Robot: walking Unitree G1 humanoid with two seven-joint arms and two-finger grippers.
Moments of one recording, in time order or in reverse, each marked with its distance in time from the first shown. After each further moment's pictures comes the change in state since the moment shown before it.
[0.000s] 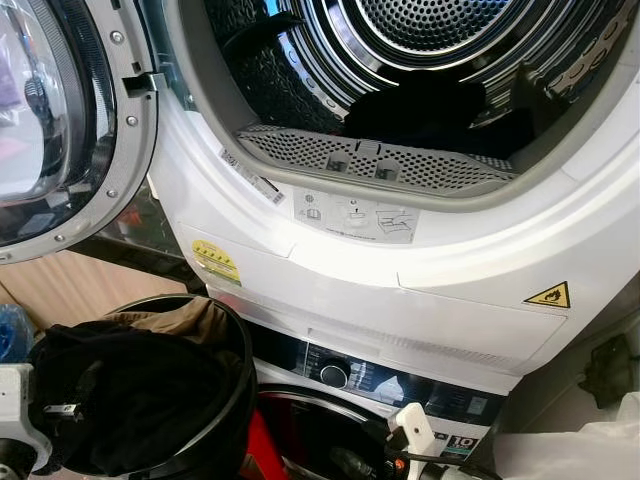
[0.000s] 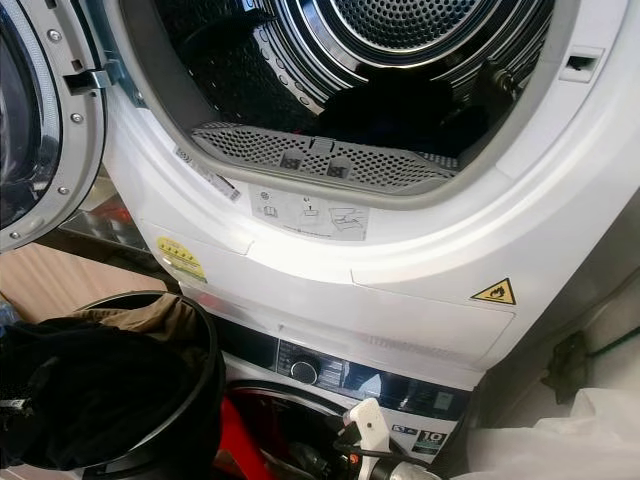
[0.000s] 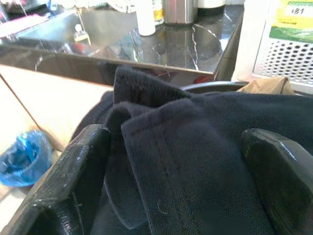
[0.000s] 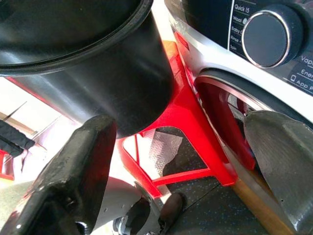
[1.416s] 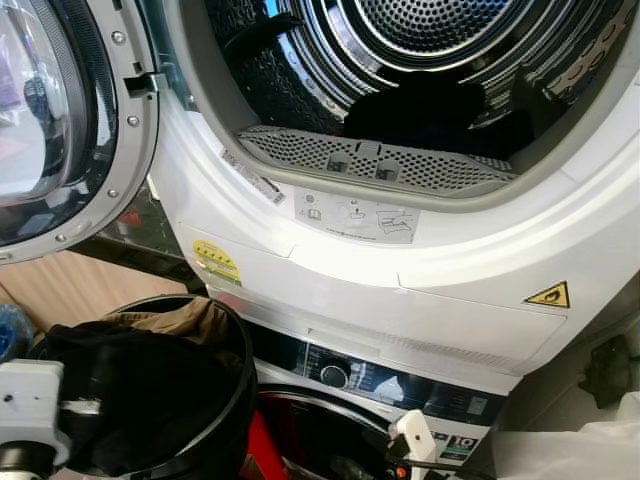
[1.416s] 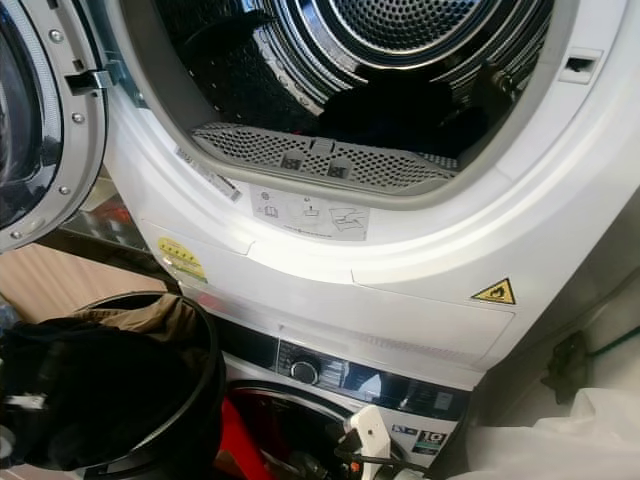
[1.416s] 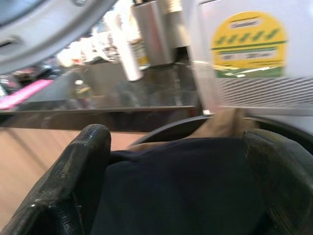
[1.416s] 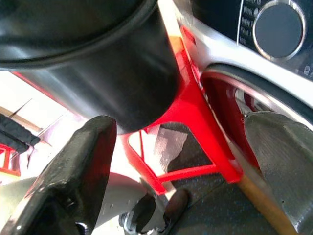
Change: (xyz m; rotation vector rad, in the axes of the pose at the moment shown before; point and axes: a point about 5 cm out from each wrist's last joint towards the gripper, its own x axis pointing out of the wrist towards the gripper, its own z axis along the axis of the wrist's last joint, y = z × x) left arm -0.024 -0.046 0.028 0.179 -0.165 -0.064; right arm 0.000 0.003 -0.002 0.013 0.011 0.007
